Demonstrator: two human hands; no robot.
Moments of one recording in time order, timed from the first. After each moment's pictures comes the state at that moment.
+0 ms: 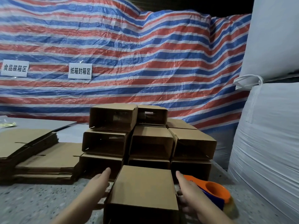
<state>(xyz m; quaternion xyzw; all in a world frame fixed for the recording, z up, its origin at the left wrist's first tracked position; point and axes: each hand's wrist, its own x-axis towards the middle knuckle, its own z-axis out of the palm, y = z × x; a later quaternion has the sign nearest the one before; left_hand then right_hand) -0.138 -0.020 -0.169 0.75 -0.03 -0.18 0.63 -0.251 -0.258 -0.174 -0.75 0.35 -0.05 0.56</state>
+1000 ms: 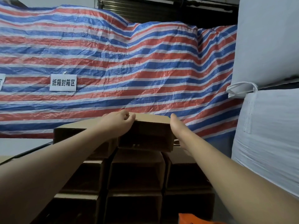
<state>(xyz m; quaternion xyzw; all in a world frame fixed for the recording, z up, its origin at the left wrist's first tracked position) 0.005 -0.172 0.030 0.89 -0.32 0.20 0.27 -0.098 -0.365 0.011 -0.75 0.26 -0.29 0.53</state>
